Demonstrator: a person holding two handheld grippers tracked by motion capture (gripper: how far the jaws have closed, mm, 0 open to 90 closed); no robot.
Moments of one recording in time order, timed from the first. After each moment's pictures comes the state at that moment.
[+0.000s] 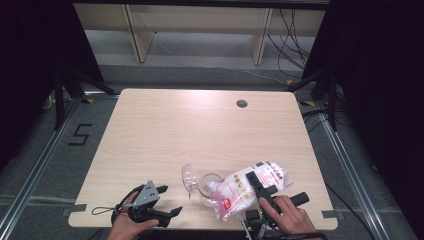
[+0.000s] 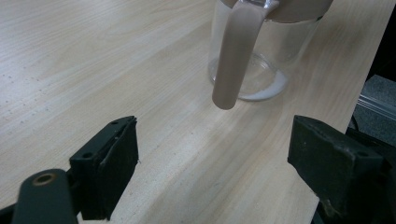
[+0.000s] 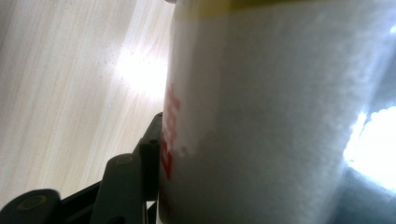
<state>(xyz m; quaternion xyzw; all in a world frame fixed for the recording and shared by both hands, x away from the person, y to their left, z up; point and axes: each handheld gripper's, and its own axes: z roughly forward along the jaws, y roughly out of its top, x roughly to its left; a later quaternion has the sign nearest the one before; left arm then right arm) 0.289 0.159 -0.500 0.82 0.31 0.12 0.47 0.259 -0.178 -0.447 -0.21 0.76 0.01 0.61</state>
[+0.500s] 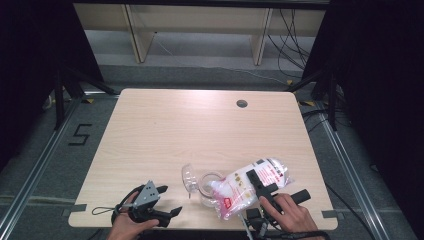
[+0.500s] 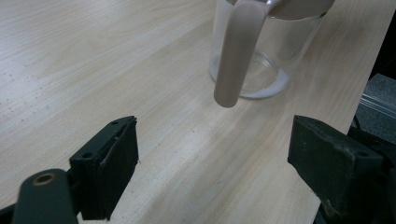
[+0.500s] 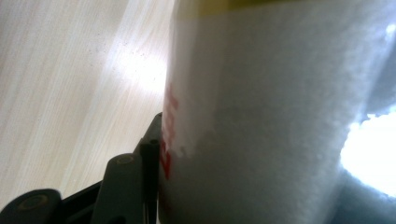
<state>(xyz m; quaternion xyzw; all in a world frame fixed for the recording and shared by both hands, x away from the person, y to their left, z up) 0.289 0.159 -0.501 0.82 0.32 0.12 0.47 0.260 -0.180 -0.443 -0.21 0.76 -0.01 0.61</state>
